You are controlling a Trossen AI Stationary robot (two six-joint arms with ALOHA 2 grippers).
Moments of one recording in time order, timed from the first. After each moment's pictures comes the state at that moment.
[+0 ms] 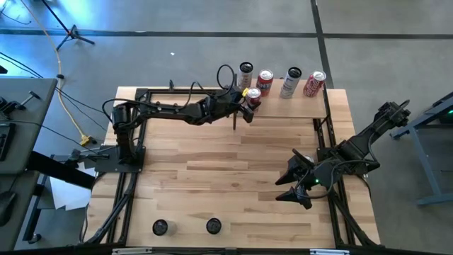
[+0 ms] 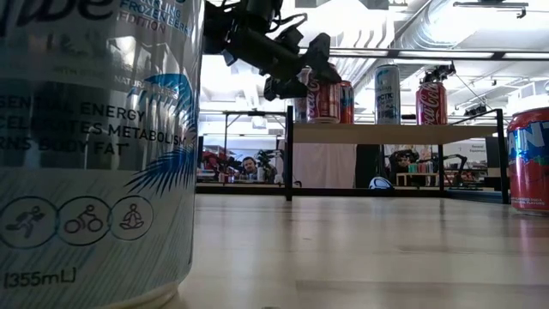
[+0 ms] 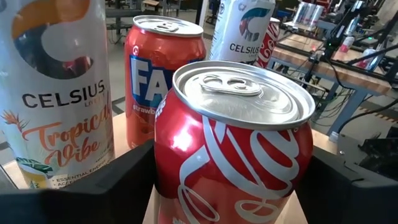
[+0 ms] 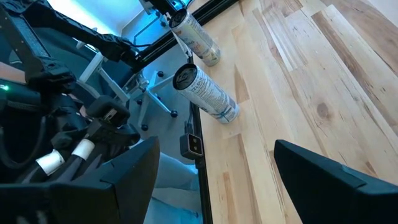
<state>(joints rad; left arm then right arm) 0.27 1.89 1.32 0.39 -0.30 -0.23 0.66 1.09 1.05 -0.50 0.26 0.92</state>
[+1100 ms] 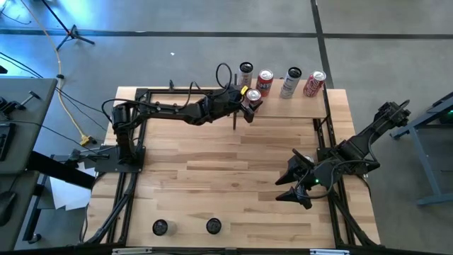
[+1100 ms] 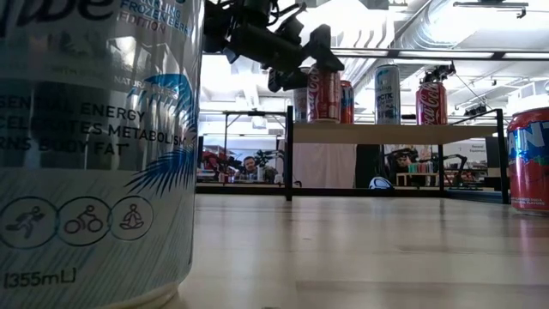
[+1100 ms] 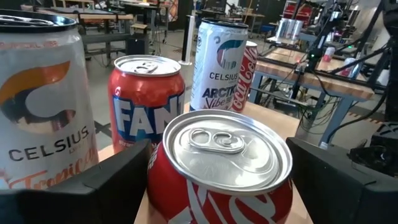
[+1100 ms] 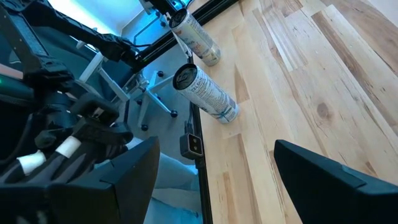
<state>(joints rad) 0.26 1.88 1.32 0.47 -0.27 -0.15 0.66 1.09 1.05 -0.50 0.26 0.92</state>
